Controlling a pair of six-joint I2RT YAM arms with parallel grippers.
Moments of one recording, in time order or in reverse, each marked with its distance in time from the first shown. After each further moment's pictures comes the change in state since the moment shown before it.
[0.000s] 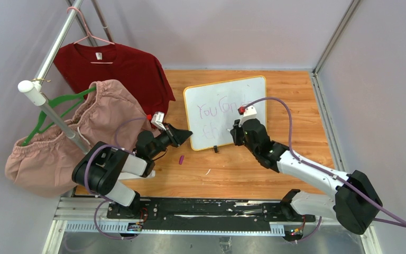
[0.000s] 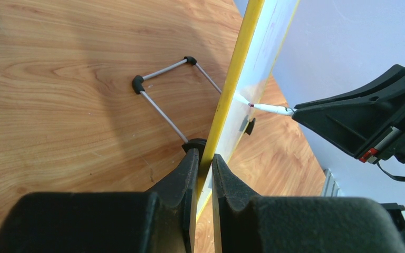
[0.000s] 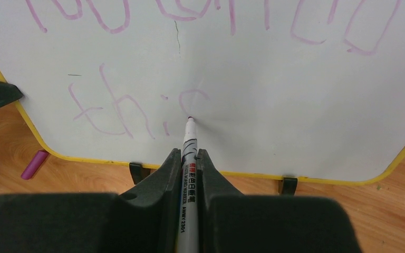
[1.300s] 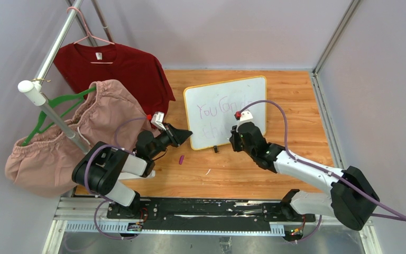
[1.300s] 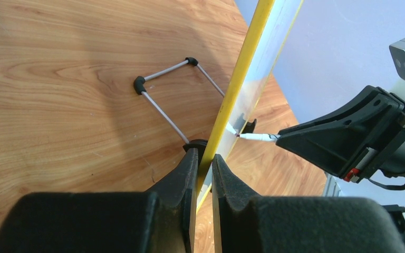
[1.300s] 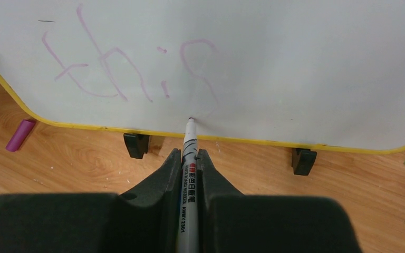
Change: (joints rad) left arm -0.001 0.000 0.000 0.000 -0.003 0.001; right arm 0.020 0.035 -0.022 -0.069 -0.013 0.047
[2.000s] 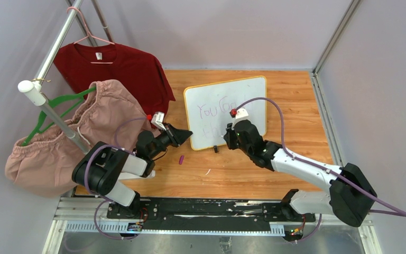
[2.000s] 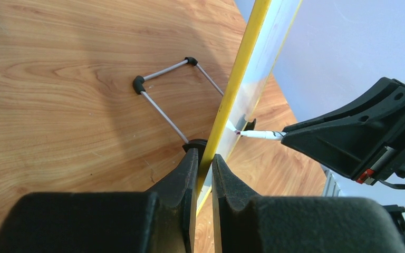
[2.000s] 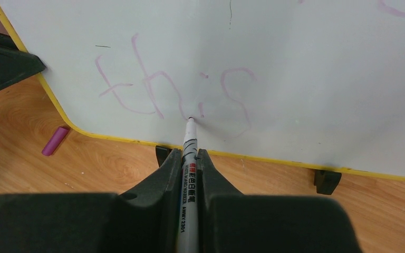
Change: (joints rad) left arm -0.004 0.000 0.000 0.000 -0.004 0.000; right arm 0.043 0.037 0.061 0.020 -0.019 0.010
